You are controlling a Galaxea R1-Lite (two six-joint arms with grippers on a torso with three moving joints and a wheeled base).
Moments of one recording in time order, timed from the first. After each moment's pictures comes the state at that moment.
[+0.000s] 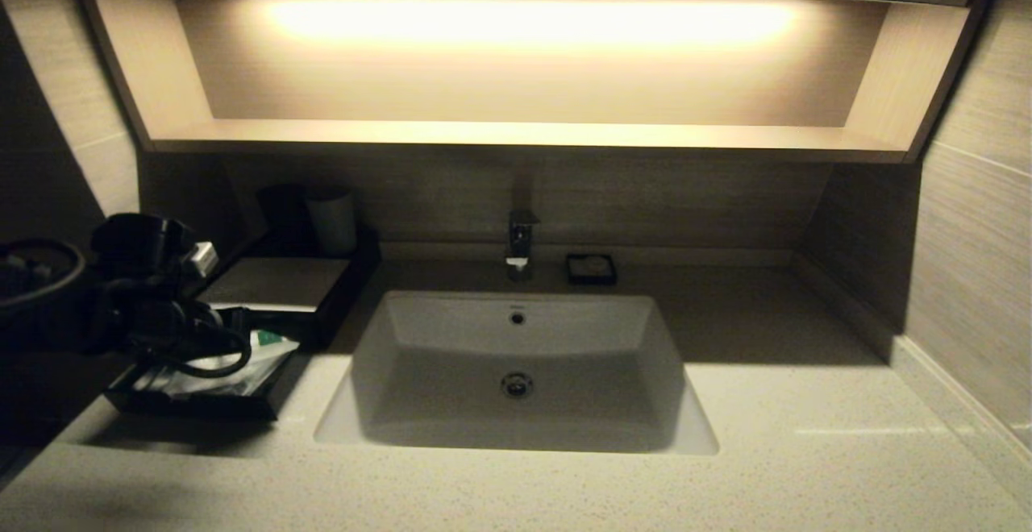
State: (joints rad) left arm 0.13 1.85 -0.98 -0.06 0.01 -0.06; right arm 0.00 0.00 0.00 0.00 0.00 0.00
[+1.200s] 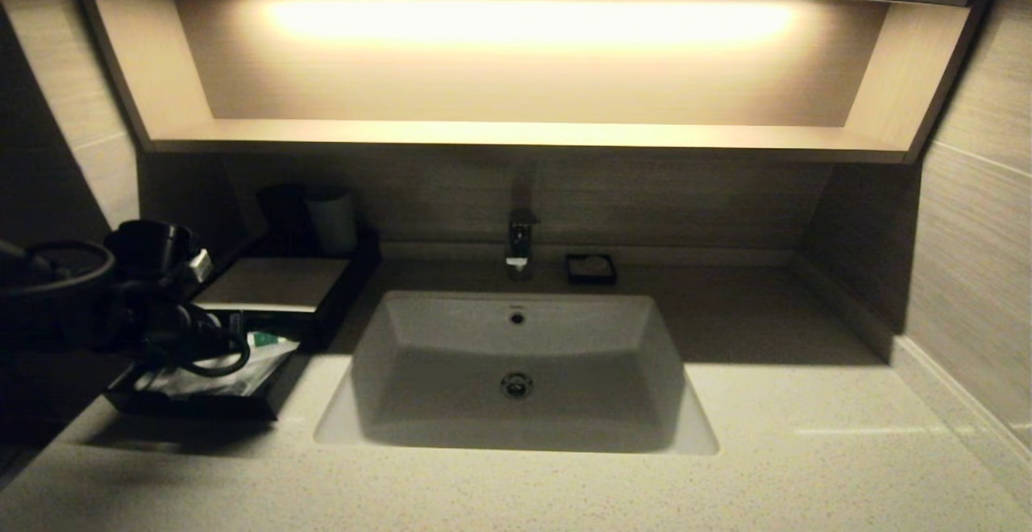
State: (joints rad) left arm 0.15 1.91 -1.02 -0.06 0.09 -0.10; right arm 0.00 0.00 0.00 0.00 0.00 0.00
